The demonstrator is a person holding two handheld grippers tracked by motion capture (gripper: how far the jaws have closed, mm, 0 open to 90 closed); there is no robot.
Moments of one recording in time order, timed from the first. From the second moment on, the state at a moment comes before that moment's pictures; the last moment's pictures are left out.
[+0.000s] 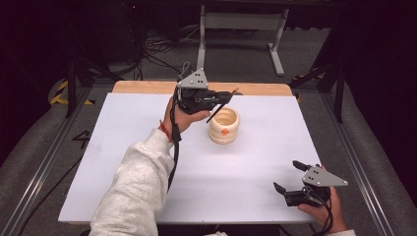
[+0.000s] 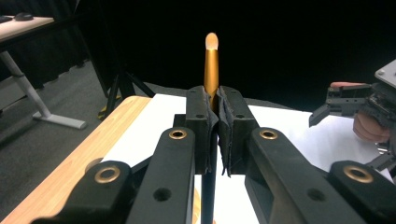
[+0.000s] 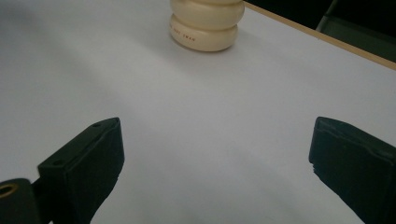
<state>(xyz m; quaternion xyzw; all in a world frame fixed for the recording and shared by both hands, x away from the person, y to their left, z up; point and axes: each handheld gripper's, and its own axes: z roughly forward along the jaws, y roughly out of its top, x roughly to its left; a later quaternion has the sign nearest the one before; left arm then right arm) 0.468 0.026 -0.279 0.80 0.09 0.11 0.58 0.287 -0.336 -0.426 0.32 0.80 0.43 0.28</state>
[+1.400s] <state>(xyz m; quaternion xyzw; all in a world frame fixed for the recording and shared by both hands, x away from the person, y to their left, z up) 0.505 -0.020 -0.308 0.80 0.10 0.07 0.59 0.287 -0.339 -0.427 0.33 0.80 0.42 0.27</state>
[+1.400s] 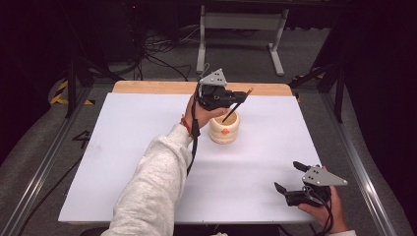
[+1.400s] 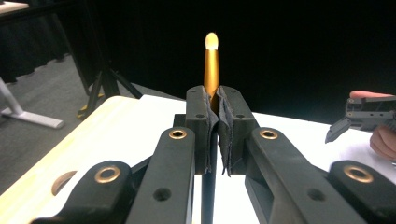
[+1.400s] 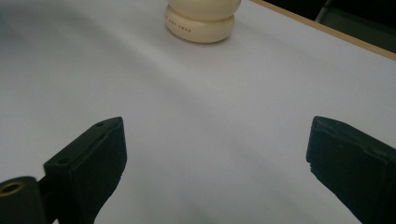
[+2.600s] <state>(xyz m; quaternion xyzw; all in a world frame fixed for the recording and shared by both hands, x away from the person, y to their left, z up) 0.522 -0.010 -0.350 0.80 0.14 0.05 0.58 0.287 -0.338 -0.429 0.32 0.81 0.41 0.27</state>
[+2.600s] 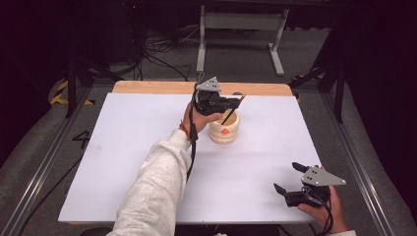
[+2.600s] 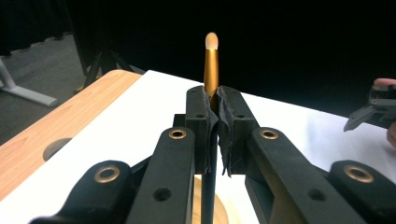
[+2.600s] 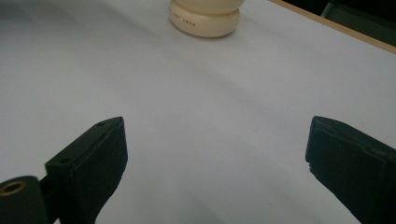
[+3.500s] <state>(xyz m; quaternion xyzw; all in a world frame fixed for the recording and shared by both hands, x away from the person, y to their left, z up) 0.522 -0.004 -0.365 0.82 0.15 0.05 0.55 0.288 -0.337 -0.429 0.32 0.81 0.41 0.26</state>
